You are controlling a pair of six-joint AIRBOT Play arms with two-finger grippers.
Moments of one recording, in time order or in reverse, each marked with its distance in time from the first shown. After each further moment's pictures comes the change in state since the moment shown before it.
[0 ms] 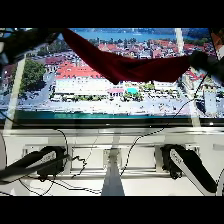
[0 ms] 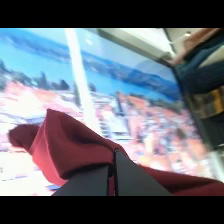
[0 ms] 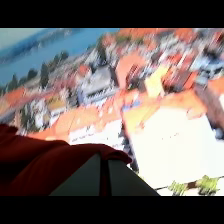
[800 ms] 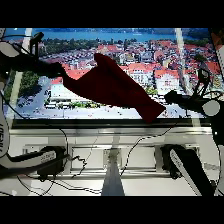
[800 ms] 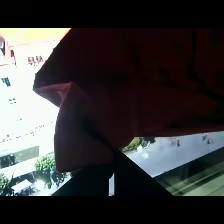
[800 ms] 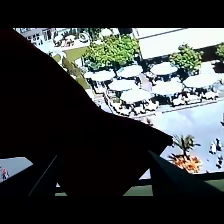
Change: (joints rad) left arm 0.022 -0.188 0.006 0.505 -0.528 -0.080; right arm 0.085 0.173 -0.338 -0.066 0.220 -0.038
